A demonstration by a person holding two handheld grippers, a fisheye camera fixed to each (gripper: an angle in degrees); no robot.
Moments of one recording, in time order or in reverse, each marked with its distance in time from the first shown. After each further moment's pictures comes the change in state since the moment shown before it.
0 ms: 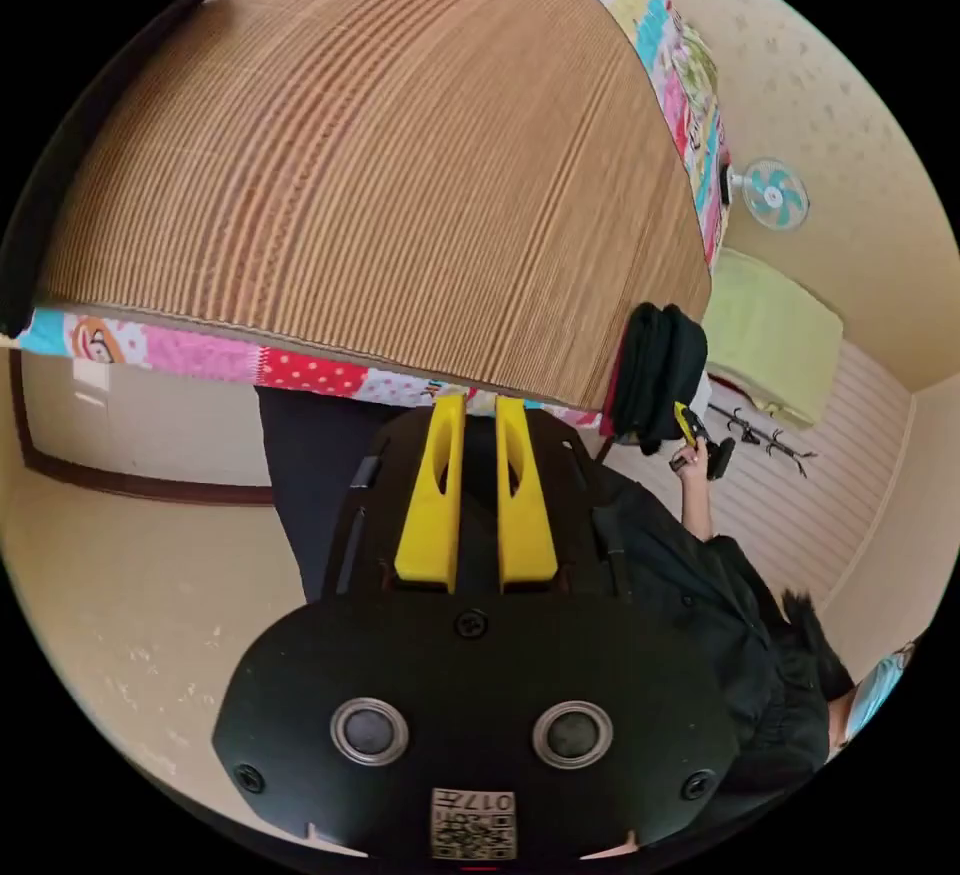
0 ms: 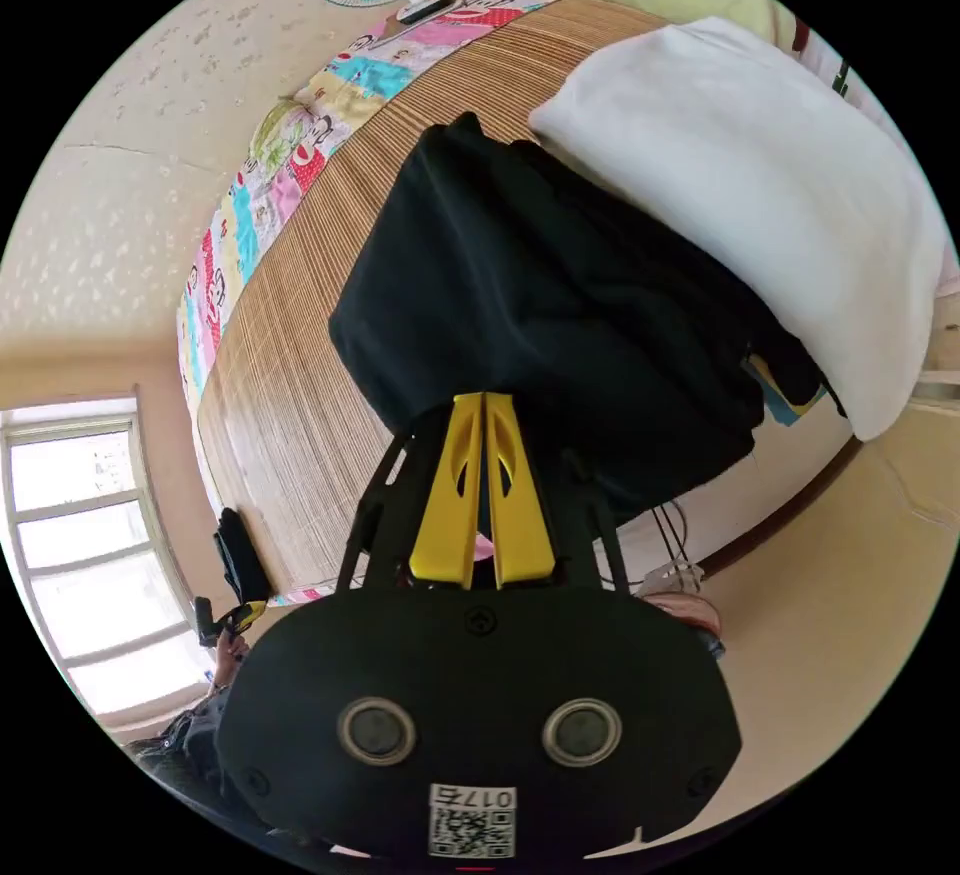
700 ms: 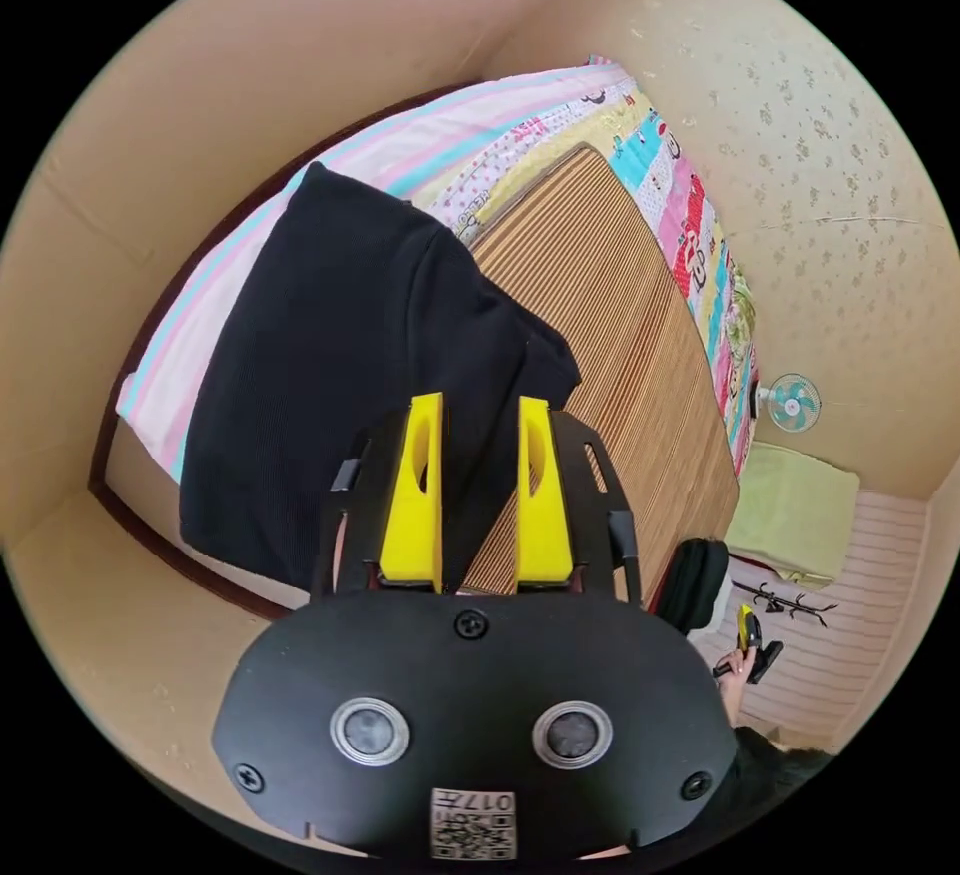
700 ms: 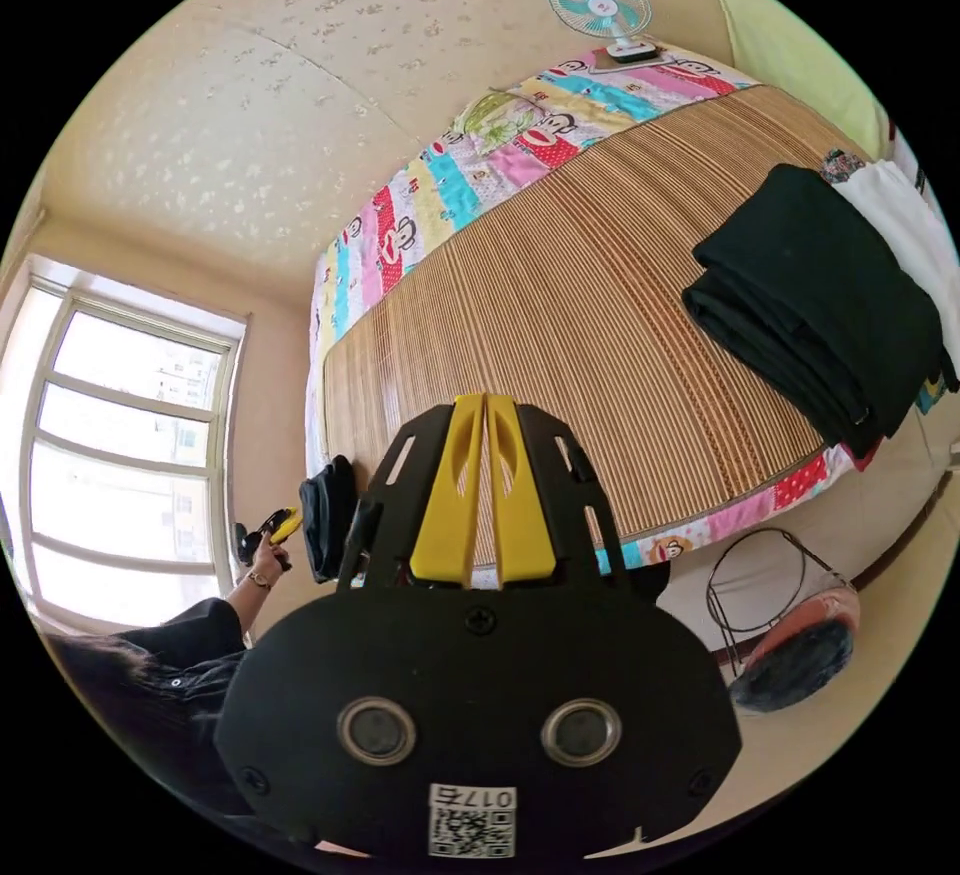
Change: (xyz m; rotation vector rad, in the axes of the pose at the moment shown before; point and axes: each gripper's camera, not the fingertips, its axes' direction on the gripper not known) left arm -0.057 -0.061 -0.239 0.370 -0.140 -0.106; right arm -0.250 0.197 0.034 0.068 -0.321 -0.154
